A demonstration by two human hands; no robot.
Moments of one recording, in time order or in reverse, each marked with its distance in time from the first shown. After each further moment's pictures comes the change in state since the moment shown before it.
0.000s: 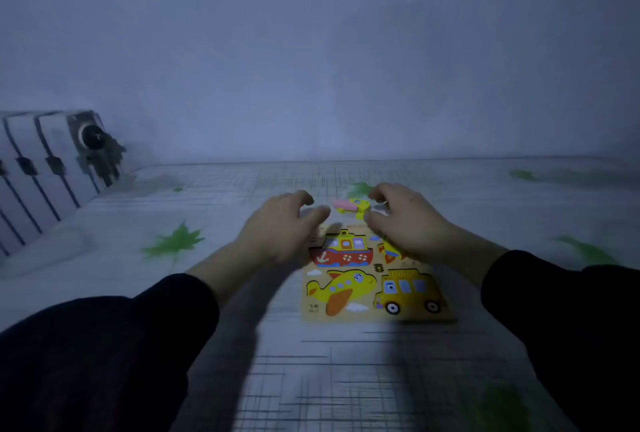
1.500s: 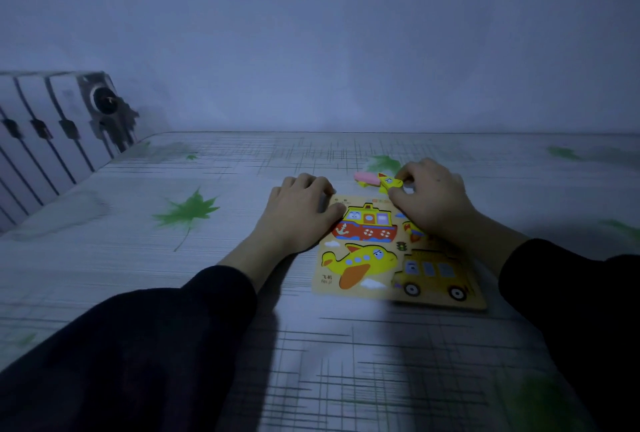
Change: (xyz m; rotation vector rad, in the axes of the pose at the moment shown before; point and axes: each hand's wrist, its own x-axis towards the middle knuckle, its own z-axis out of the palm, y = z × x) left_hand 0.009 -0.033 0.032 0.240 0.066 0.110; right_hand 0.023 0.019 0.027 -0.185 0.201 0.023
